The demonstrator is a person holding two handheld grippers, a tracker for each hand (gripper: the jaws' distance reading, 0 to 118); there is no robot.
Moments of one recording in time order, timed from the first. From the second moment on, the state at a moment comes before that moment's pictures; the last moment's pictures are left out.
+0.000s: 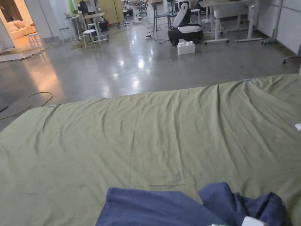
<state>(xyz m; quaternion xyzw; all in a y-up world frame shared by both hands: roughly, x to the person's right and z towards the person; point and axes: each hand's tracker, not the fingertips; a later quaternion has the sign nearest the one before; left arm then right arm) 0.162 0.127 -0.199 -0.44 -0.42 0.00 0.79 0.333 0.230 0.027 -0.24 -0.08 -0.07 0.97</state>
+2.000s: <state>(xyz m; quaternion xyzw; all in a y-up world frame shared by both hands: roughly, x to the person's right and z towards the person) -0.152 0.301 -0.128 -0.19 -0.13 0.07 0.97 0.262 0.269 -0.048 -0.16 0.06 -0.04 0.98</state>
